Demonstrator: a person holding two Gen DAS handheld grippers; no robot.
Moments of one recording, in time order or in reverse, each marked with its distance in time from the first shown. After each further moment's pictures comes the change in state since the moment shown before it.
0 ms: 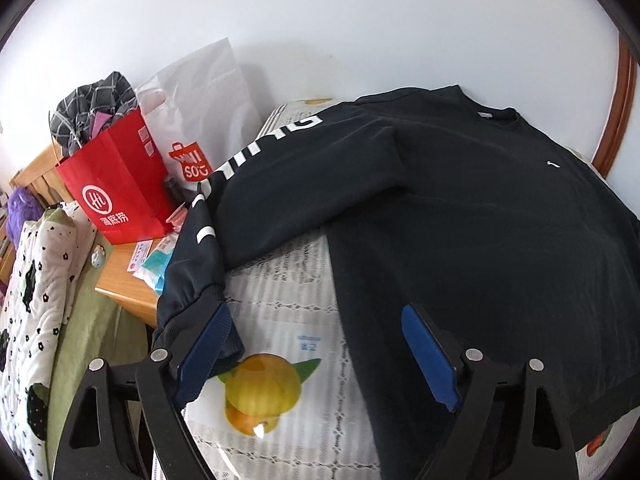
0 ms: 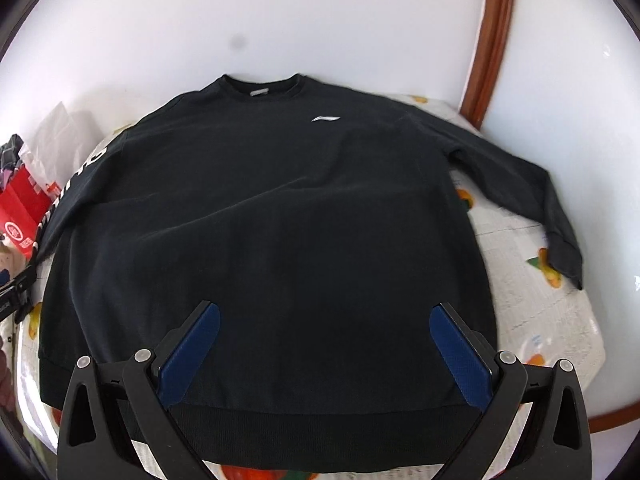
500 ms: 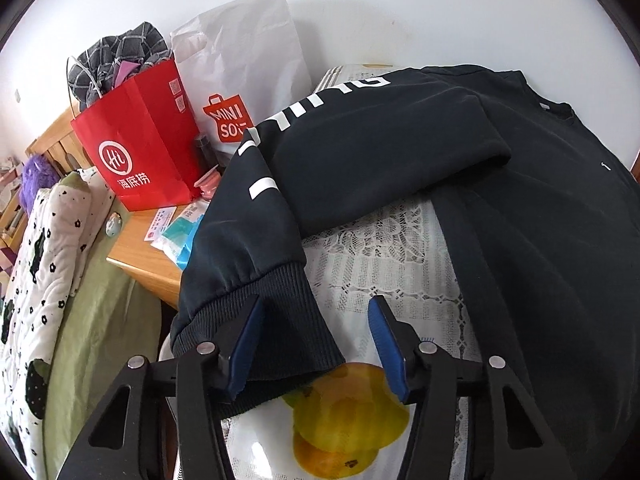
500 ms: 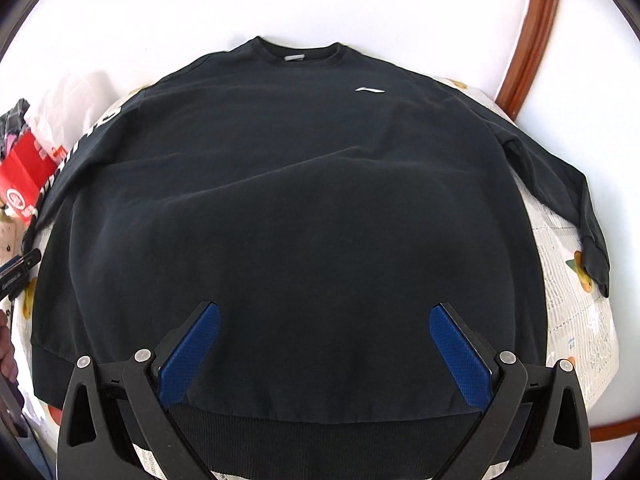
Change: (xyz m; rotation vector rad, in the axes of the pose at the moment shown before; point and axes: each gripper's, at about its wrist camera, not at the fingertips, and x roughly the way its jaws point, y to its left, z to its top) left arm 0.050 0.047 -0.014 -0.056 0.044 0.087; right arm 0.029 0.043 -0.007 -0.081 0.079 0.018
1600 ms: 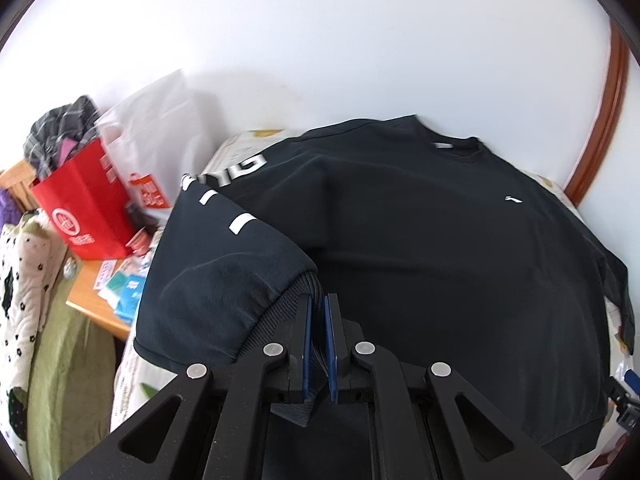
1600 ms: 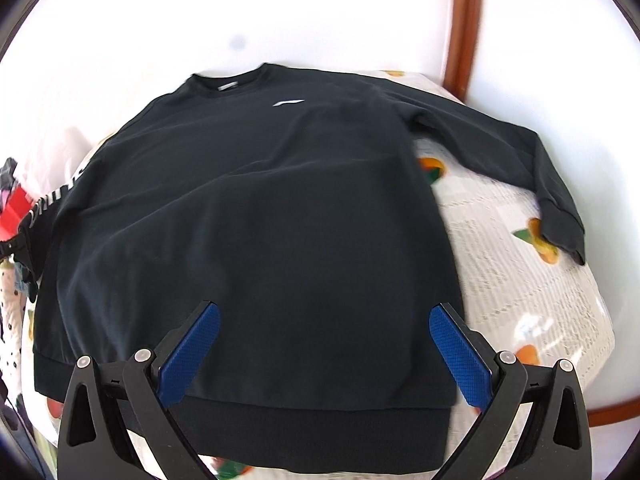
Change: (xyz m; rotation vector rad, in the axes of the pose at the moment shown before) left arm -0.089 -0.109 0.053 0.048 -0.086 -0.206; right arm -0.018 -0.127 -0.017 0.180 -0.045 0.017
